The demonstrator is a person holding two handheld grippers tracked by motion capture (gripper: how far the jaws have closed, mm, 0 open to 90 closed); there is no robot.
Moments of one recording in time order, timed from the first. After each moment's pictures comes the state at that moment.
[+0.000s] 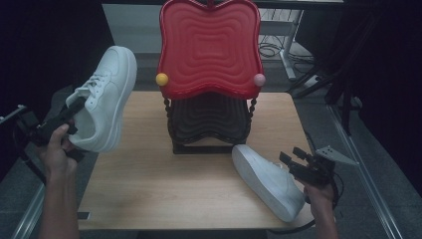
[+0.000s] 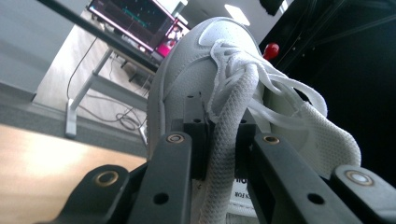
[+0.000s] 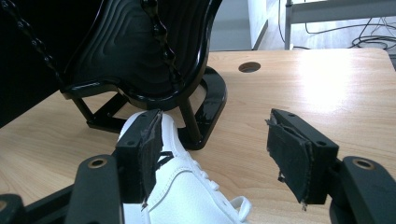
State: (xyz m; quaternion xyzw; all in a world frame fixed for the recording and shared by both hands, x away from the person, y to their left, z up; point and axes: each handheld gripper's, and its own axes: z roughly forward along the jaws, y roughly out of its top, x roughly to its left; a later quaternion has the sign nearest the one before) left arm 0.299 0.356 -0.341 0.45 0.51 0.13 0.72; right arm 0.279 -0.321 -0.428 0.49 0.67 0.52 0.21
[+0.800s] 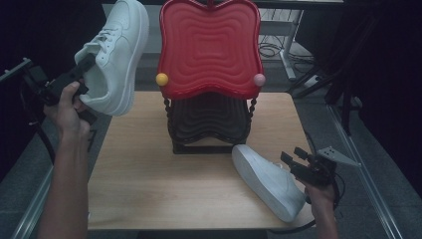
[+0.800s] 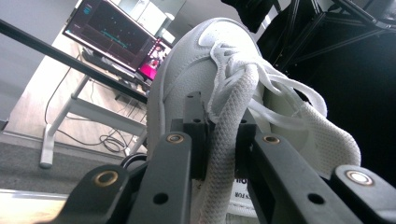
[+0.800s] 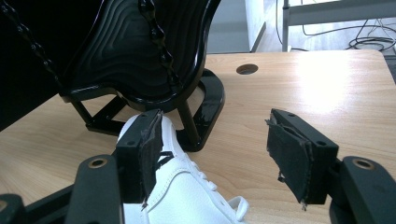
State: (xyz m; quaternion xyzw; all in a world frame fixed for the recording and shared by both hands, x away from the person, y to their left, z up) left arm 0.345 0.312 -0.261 0.44 0.48 0.15 0.75; right arm 0.277 -0.323 -0.428 0.49 0.66 0.53 0.21
